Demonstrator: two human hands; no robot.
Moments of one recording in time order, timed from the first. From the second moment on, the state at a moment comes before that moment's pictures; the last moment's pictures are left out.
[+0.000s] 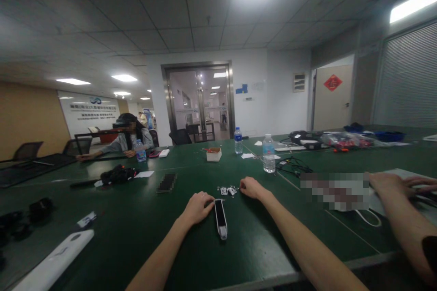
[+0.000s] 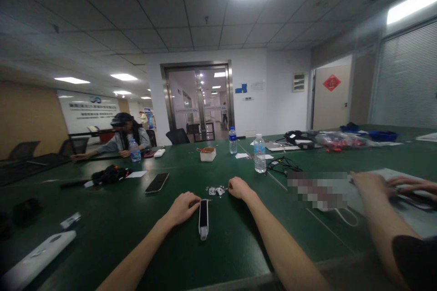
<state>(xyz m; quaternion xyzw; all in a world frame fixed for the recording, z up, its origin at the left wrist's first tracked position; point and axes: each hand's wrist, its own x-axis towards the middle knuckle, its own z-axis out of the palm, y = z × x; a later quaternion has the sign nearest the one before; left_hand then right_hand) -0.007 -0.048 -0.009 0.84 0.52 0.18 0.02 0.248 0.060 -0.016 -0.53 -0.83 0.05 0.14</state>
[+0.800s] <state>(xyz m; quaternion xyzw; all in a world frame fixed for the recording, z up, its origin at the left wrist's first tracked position) -0.002 -0.054 -0.007 0.83 0.53 0.18 0.03 0.249 0.065 -0.024 -0.62 -0.77 0.11 0.09</state>
